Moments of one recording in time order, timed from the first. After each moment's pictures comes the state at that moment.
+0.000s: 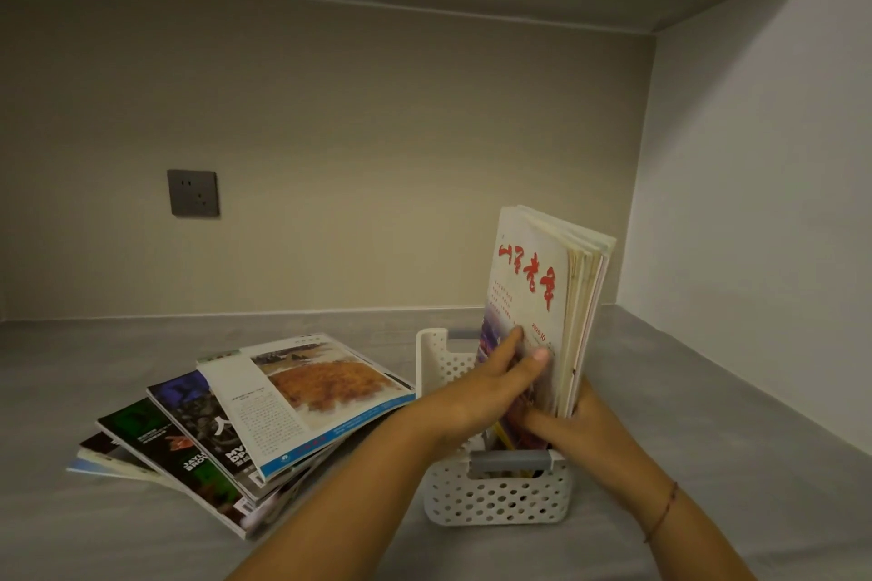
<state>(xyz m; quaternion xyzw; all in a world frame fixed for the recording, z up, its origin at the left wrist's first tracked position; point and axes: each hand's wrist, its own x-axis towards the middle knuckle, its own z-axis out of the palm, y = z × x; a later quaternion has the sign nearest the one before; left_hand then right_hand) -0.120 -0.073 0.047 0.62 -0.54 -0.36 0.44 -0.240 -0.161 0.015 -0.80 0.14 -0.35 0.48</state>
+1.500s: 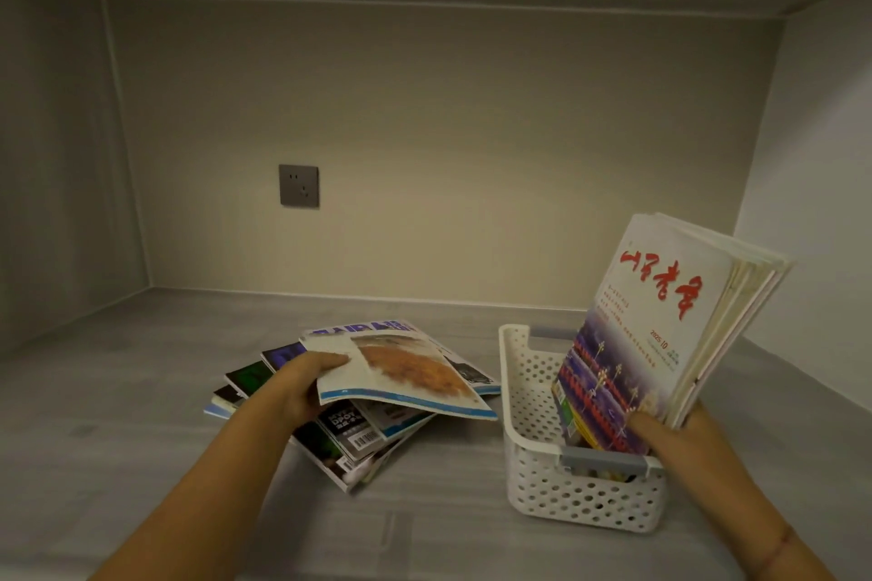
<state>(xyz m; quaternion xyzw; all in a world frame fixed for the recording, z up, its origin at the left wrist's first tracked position) 0.075 0.070 0.002 0.62 -0.03 -0.31 0.72 -0.243 -0.148 0.012 -0.74 0.31 -0.37 0.47</state>
